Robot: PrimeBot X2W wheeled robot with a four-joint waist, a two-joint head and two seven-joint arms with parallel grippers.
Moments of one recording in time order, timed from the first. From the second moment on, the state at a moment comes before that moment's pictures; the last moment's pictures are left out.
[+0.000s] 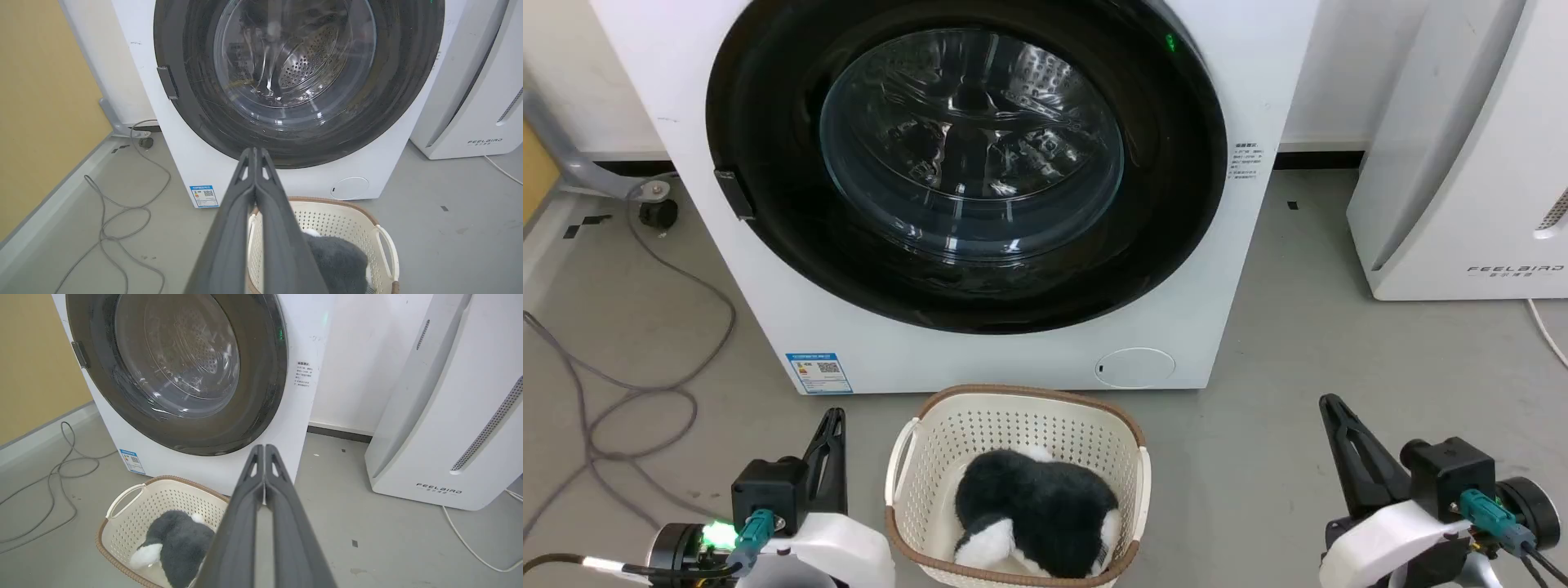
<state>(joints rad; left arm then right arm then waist) 0.02 0.05 0.00 0.00 0.00 0.00 0.00 -0.01 -0.05 0.00 0.01 0.00 0.13 0.00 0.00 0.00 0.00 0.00</state>
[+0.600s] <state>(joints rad) 0.02 0.05 0.00 0.00 0.00 0.01 0.00 -0.01 -0.05 0.00 0.01 0.00 0.13 0.00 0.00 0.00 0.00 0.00</state>
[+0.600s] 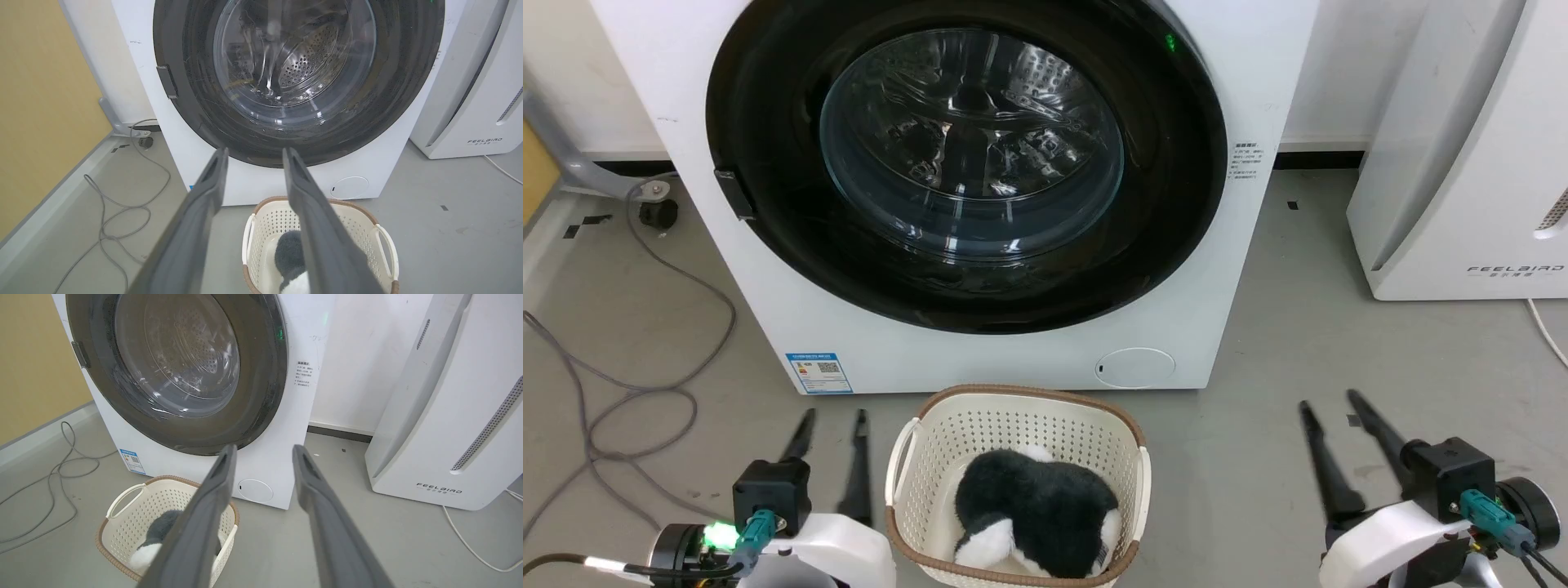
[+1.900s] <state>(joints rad) 0.02 0.05 -0.03 0.03 -0.07 0.01 -0.07 -0.05 -0.05 -0.04 0.06 0.50 0.13 -0.07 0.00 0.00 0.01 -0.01</state>
